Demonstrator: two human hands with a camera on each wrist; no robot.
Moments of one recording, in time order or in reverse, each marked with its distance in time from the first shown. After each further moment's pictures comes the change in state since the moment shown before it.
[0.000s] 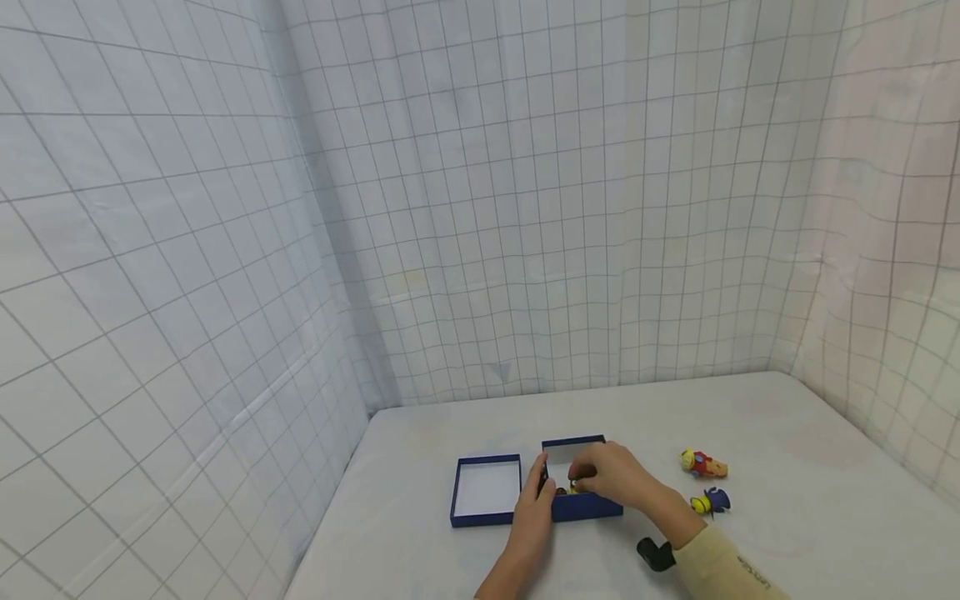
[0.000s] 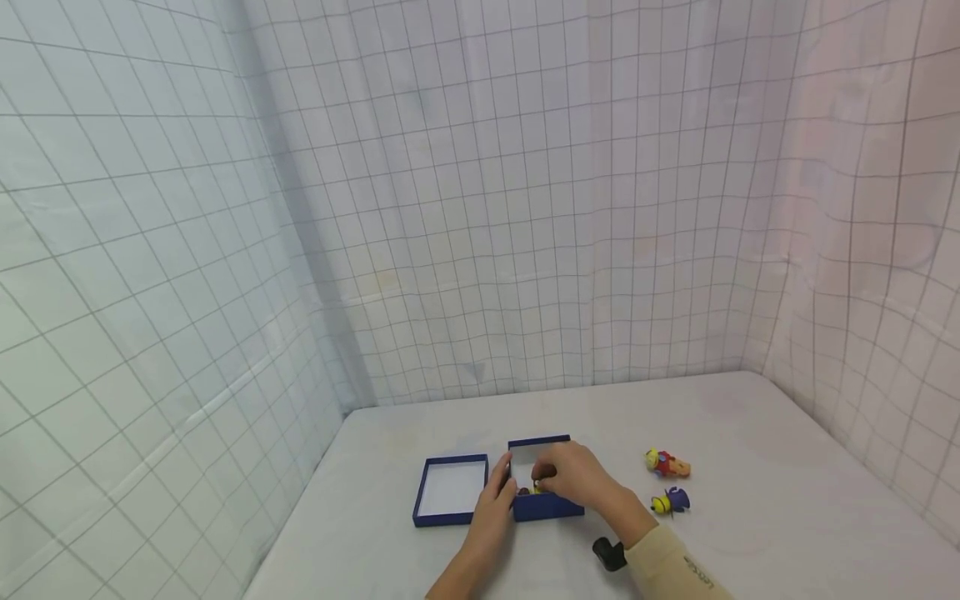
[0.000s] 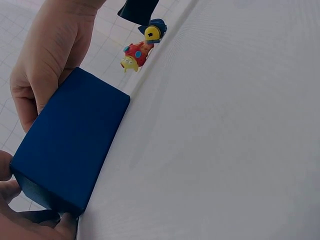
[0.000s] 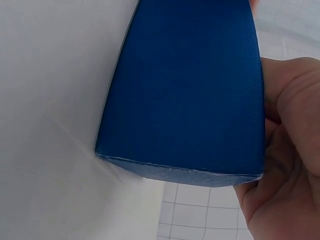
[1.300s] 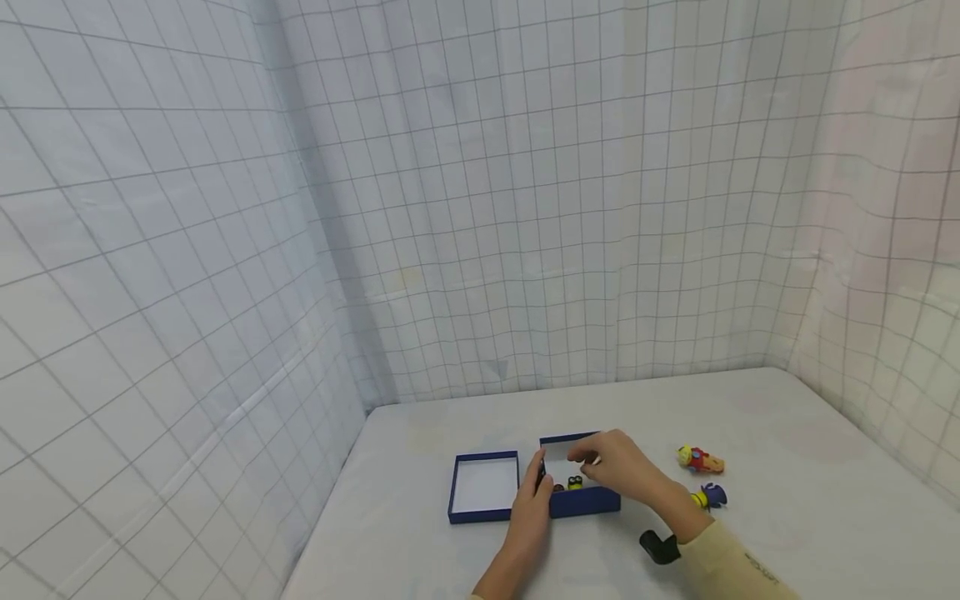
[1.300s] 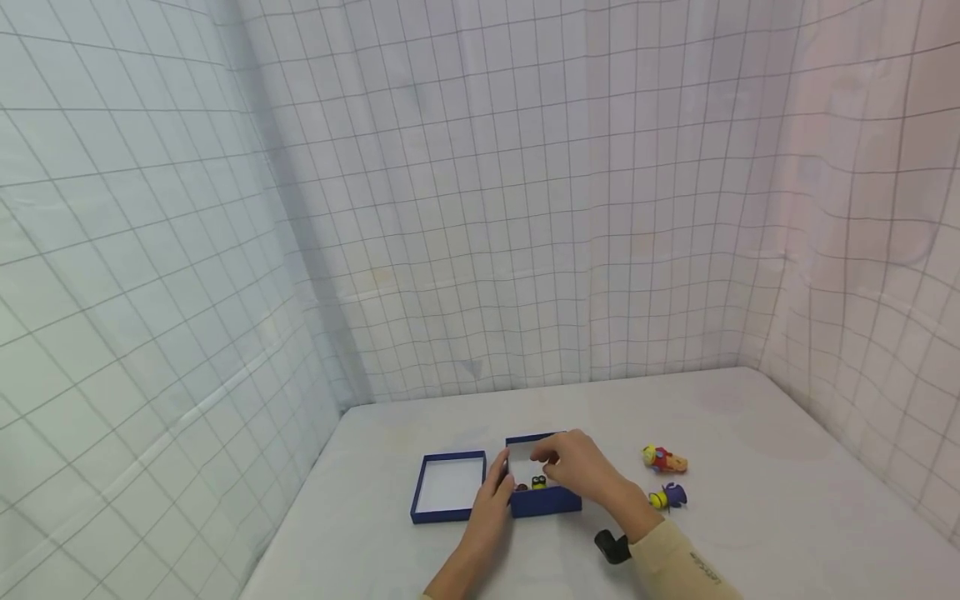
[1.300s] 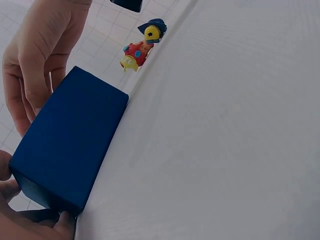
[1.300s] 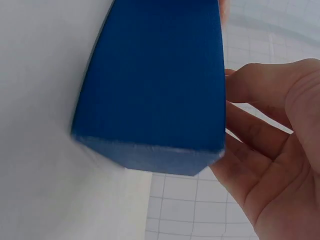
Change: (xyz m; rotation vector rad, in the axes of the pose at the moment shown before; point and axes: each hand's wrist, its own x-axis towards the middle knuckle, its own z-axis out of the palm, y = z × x) left_hand 0.004 -0.007 0.002 0.035 0.013 0.007; right_hand -0.007 -0.005 -0.018 0.038 0.102 -0.030
